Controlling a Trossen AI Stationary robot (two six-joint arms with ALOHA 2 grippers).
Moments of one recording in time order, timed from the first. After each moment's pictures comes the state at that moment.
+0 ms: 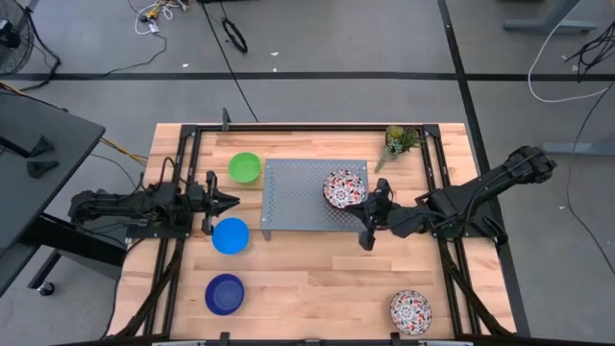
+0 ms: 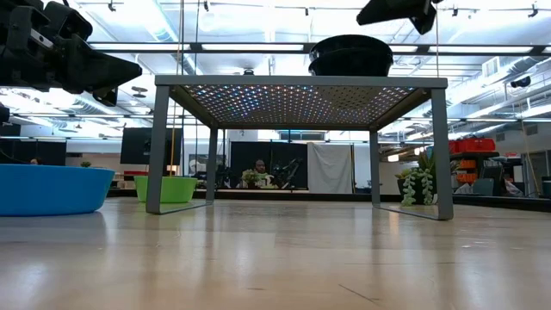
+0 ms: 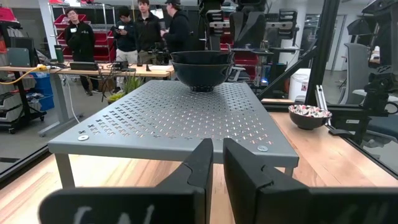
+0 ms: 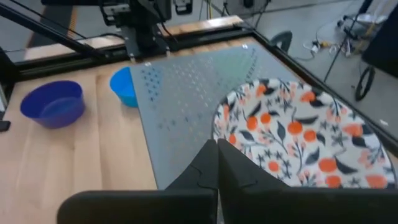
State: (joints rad) left arm -0.04 0.01 0.01 0.05 -0.12 -0.03; right arm 0.42 1.21 0.95 -0.32 0.66 0.40
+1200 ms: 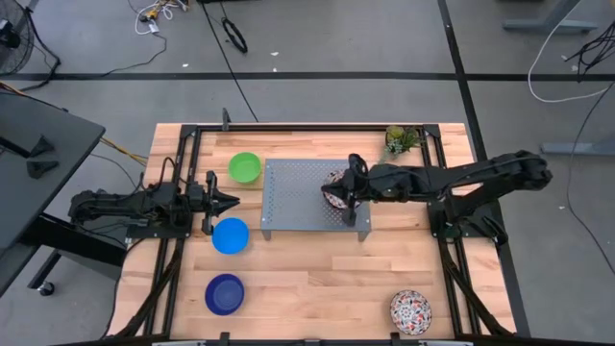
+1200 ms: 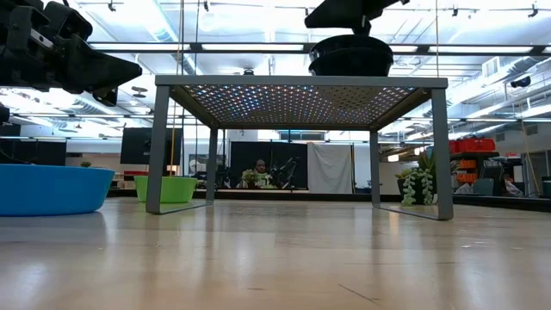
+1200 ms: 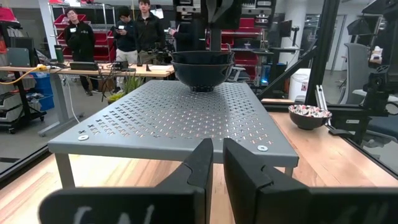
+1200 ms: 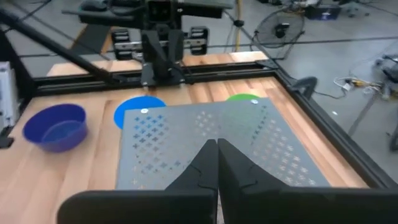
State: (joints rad) left arm -0.04 0.01 0.01 0.05 -0.12 -0.03; right arm 0.10 1.30 1.01 -0.08 0.25 0.07
